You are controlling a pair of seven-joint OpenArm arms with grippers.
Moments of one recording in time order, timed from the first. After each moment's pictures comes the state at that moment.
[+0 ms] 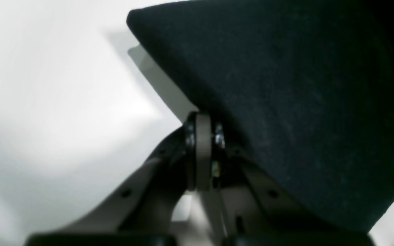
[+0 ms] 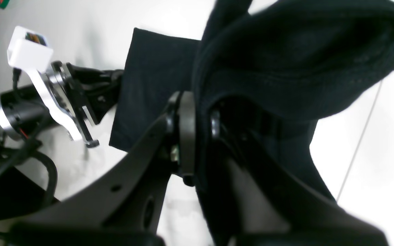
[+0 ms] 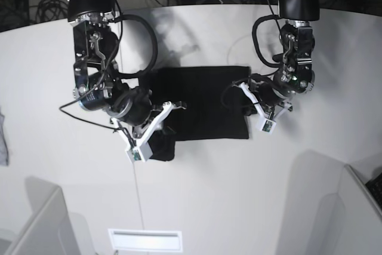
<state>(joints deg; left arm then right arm) -2.0 -10.7 -2.7 76.3 -15.7 -27.1 36.7 6.2 3.2 -10.5 106.9 28.6 0.2 -68.0</state>
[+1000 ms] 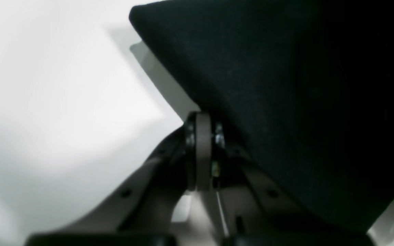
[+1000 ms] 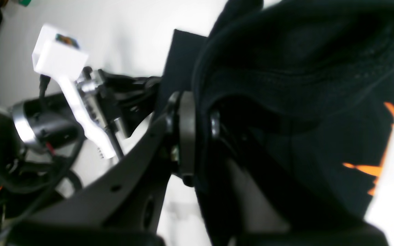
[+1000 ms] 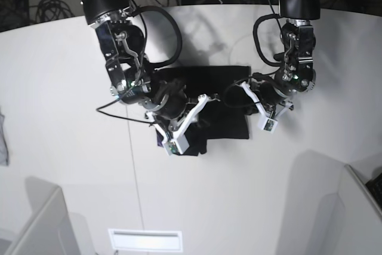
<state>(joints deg) -1.5 -10.8 -3.3 76.5 -15.9 -27.2 36.5 6.3 0.7 -23.4 100.0 28.5 -4.8 -56.2</state>
